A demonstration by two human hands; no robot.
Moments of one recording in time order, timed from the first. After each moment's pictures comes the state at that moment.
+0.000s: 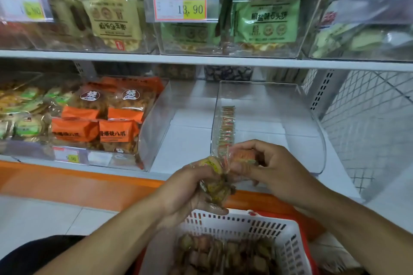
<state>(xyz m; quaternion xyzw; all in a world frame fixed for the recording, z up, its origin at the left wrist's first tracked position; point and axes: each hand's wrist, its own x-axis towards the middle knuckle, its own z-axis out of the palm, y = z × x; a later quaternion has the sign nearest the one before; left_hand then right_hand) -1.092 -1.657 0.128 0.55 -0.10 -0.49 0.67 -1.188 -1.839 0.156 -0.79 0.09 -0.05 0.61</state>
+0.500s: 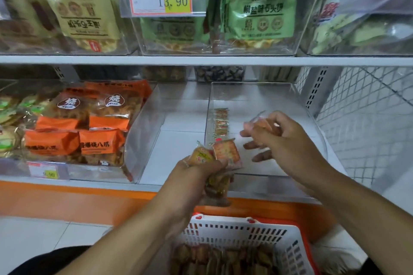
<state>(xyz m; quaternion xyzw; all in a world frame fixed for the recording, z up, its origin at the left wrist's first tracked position) -1.086 -1.684 0.136 0.63 -0.07 -0.37 0.68 -1.156 -1.868 0.167 -0.73 0.19 -0.15 0.63</state>
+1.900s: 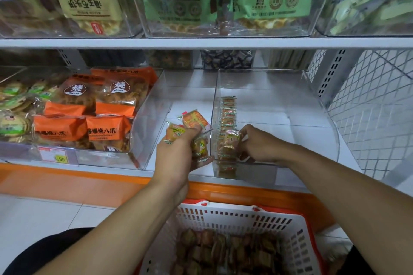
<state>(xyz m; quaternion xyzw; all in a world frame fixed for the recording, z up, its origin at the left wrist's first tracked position) -1.054 -1.691 0.119 0.60 0.05 -0.18 0.78 -1.087 -1.892 0.092 -0.86 0.17 0.10 0.47</state>
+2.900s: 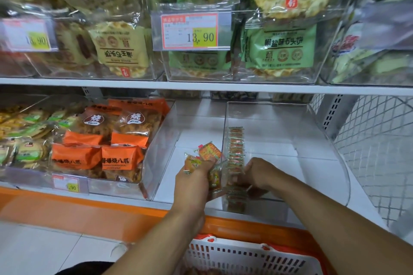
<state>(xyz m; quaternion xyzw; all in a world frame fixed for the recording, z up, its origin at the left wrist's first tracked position) -1.049 -1.701 0.113 0.61 0.04 -0.21 0.76 -1.063 -1.877 0.093 -0.83 0.29 0.13 0.45</state>
